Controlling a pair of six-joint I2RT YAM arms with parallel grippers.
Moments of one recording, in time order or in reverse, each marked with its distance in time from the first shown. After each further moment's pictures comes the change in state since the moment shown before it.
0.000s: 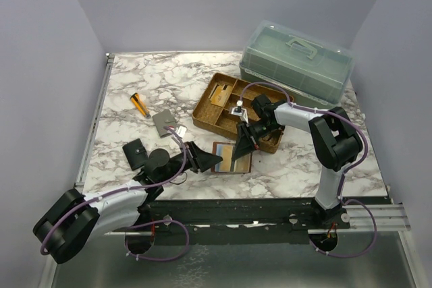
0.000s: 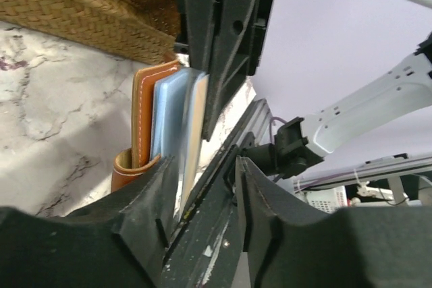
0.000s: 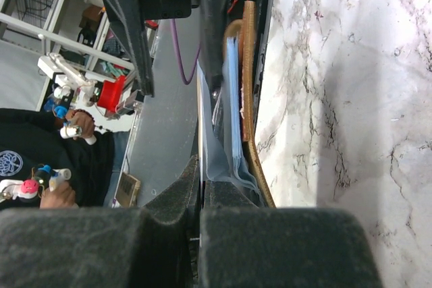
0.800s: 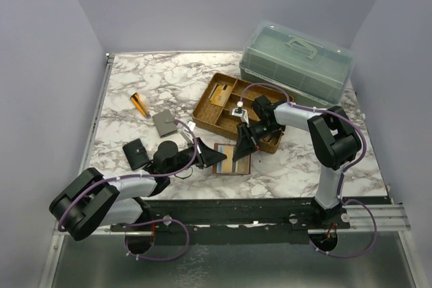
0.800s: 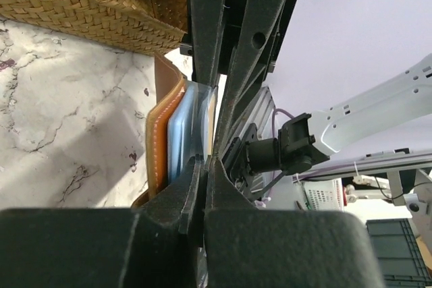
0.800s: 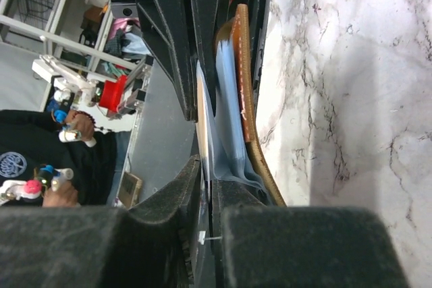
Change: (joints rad) left arm 0.011 0.249 0.084 0.089 0.076 -0.010; right arm -0.004 0.016 0.002 -0.044 0.004 -0.045
